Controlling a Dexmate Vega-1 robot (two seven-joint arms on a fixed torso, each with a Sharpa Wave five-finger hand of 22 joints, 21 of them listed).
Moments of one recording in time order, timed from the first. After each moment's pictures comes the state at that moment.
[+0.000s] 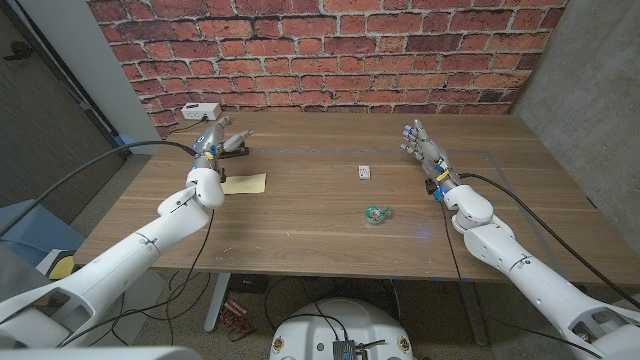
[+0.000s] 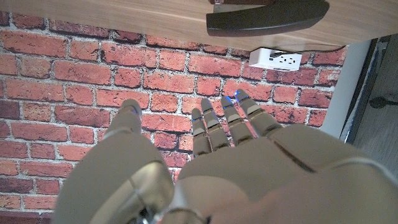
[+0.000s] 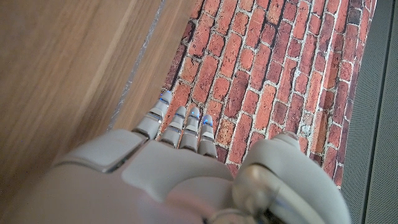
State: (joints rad) left arm 0.81 0.75 0.49 -1.58 0.19 0.32 0.56; left_hand 0.44 -0.03 0.45 -0.13 0.17 0.24 -0.07 0.23 0.22 0.34 -0.13 0.27 0.27 0.27 -0.04 0.21 0.20 0.27 -0.02 0.20 0.18; right arm -0.88 -0.53 -0.40 -1.34 0.53 0.40 0.00; right_hand 0.38 0.11 -0.21 0.04 0.22 0.20 0.01 0.20 0.19 0.24 0.02 0.21 0.20 0.17 -0.04 0.20 0.21 0.29 0.04 0.19 0.17
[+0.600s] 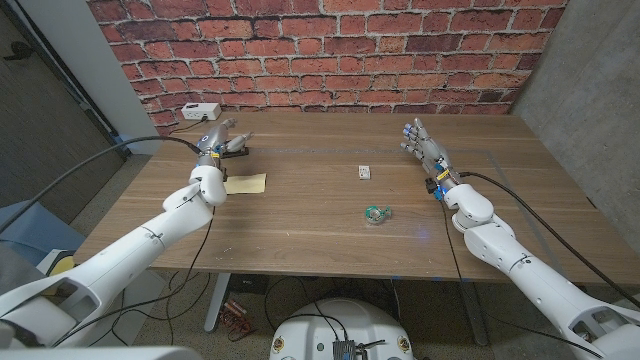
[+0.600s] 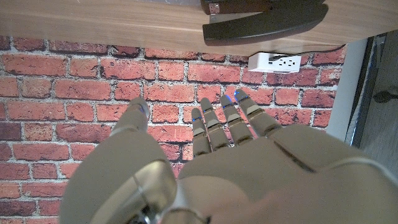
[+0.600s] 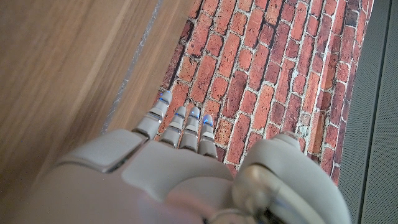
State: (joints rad) left arm 0.75 0.74 0.54 -1.55 0.23 0.36 0.52; left_hand 0.47 0.03 0.46 -0.14 0.18 0.24 -0.07 0.23 0.23 0.34 -0.13 0.28 0.29 0.28 -0.04 0.22 0.21 0.28 -0.03 0.21 0.18; right arm -0.88 -0.54 -0.40 -1.34 0.53 0.40 0.01; right_hand 0.38 0.11 -0.21 0.04 0.22 0.20 0.01 0.20 0.19 0.24 0.02 0.21 0.20 0.17 -0.04 0.20 0.21 0.29 0.04 0.19 0.17
